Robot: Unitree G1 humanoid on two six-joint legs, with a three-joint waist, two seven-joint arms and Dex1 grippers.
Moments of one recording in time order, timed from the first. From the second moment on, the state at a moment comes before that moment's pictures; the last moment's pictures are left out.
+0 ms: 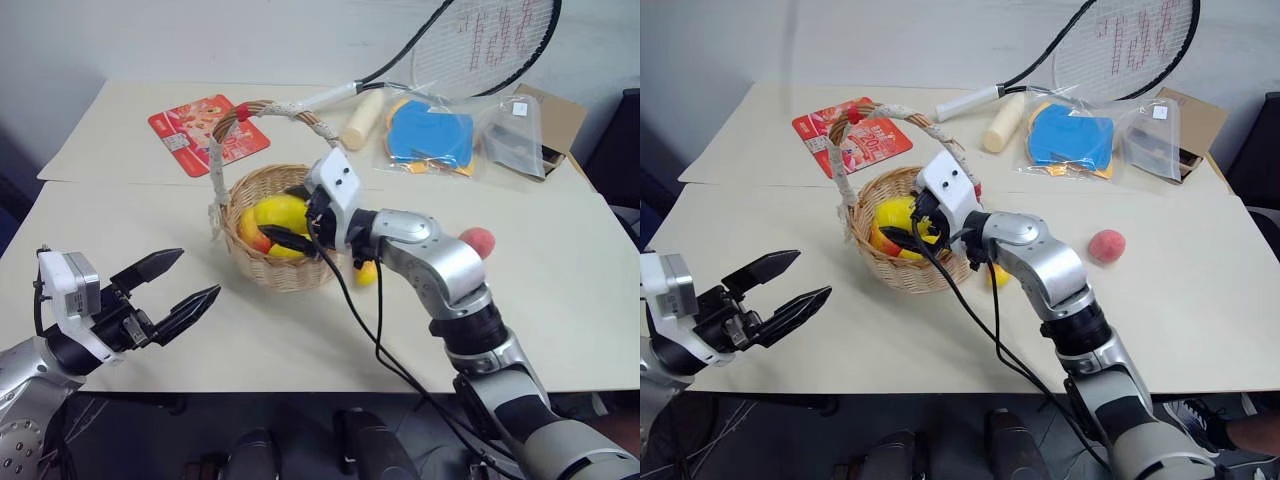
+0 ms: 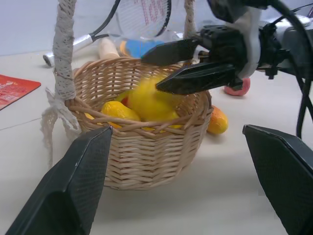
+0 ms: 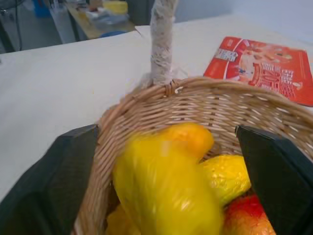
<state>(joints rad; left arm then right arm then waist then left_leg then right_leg) 0.25 0.67 0.59 -0.66 -0.91 0.51 -0.65 -0.84 -0.20 0.28 -0.07 0.32 0.69 0.57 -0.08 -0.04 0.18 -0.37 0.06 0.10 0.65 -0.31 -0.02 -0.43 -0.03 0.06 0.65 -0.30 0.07</state>
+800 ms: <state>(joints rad) 0.09 0.79 0.39 -0.57 -0.72 0.41 -0.83 0.17 -0.59 -0.27 -0.23 0.38 0.14 0.91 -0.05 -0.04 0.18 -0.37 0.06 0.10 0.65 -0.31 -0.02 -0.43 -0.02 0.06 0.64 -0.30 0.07</state>
